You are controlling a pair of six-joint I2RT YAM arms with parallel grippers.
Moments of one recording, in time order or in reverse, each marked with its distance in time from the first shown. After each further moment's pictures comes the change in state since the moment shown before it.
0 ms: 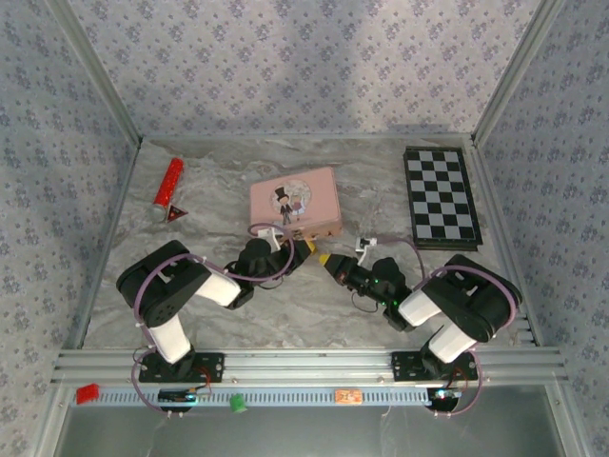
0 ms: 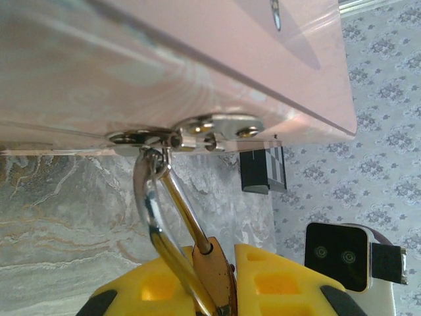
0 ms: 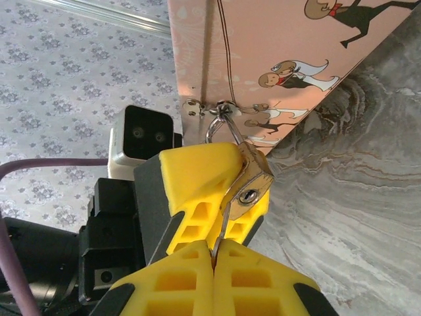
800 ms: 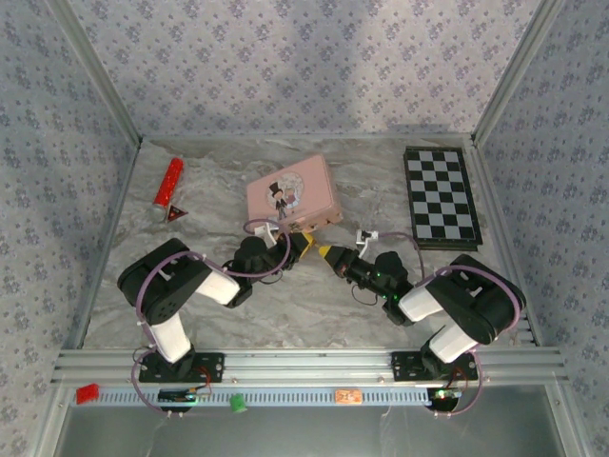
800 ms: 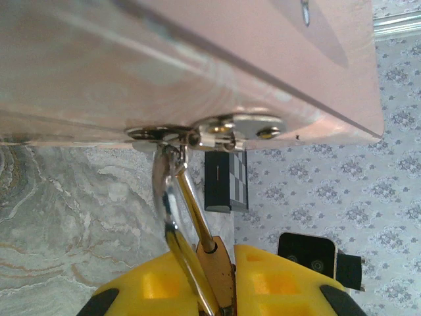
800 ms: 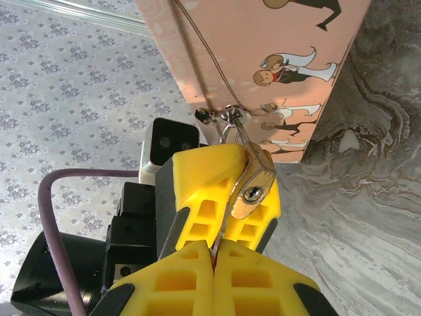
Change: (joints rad) left arm 0.026 0.013 0.000 0.106 0.000 -0.121; right arm -0.041 -0.015 0.040 0.001 -0.053 0.037
